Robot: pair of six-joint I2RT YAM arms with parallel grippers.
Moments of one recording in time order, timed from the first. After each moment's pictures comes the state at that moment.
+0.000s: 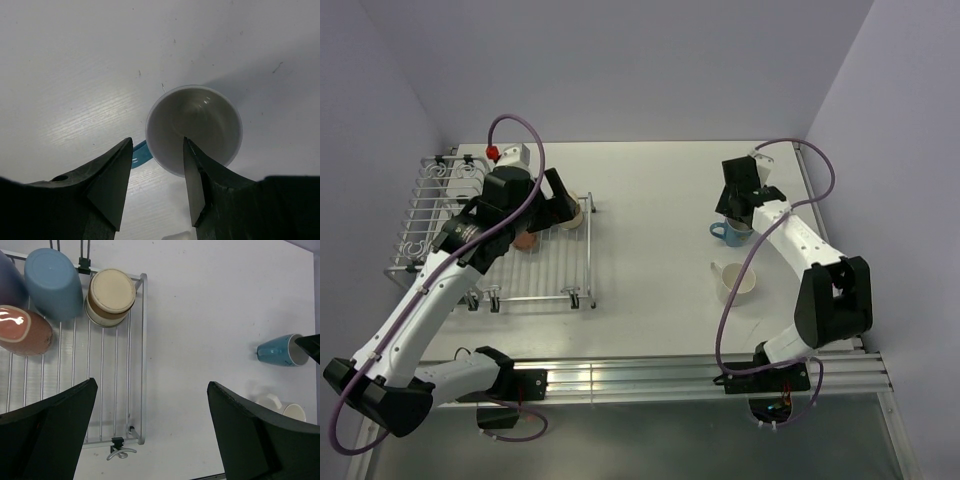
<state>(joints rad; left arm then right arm) -0.49 1.12 1.28 -0.73 -0.21 -0.63 0.23 1.50 1.15 -0.52 0.40 0.55</state>
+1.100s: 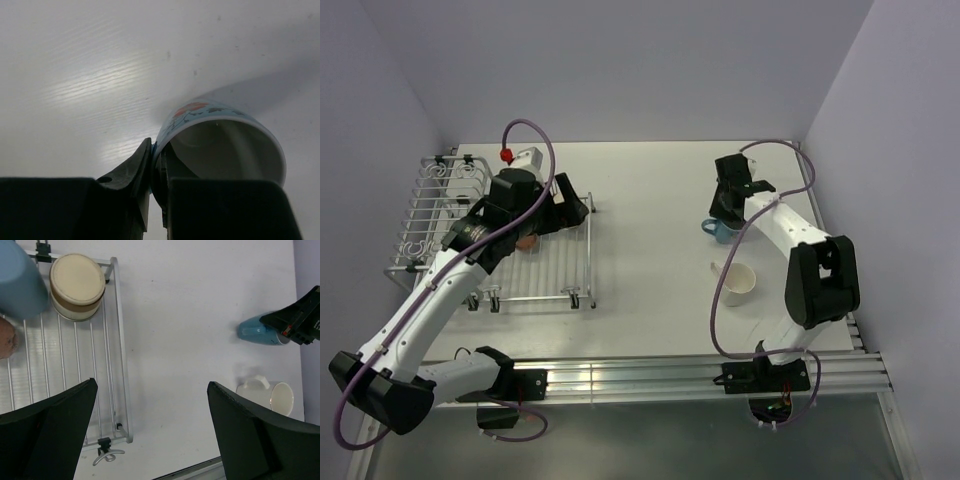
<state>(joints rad) -0.49 1.13 1.22 -0.66 -0.09 -0.61 0.22 1.67 1.21 -0.53 0.24 0.51</state>
